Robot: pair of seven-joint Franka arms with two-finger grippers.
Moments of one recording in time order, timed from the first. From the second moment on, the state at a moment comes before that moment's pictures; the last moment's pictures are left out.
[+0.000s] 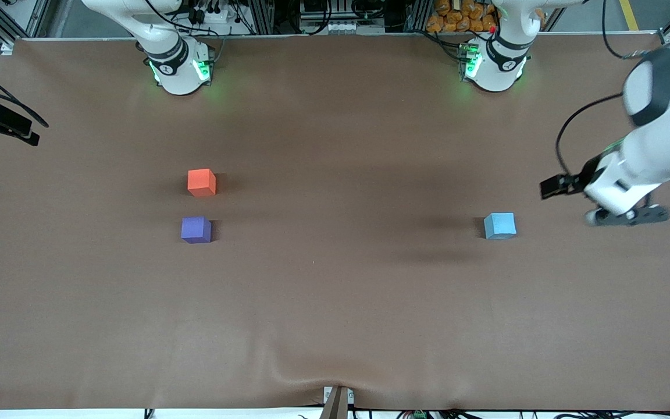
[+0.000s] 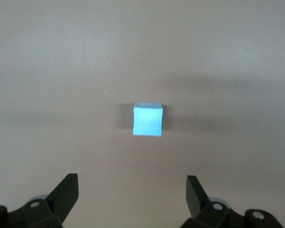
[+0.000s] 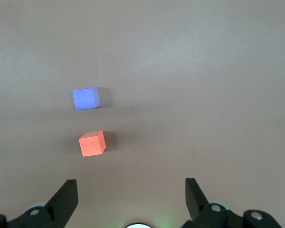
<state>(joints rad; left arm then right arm) 0.04 0.14 -0.14 -1.83 -0.01 1.87 -0.15 -0.01 -0.05 -0.09 -1.60 0.01 1.47 -0.05</state>
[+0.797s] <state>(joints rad) 0.03 0.31 -0.15 -2.10 -0.01 2.32 -0.14 -0.03 -0.05 -0.09 -1.62 0.01 1.47 -0.05</state>
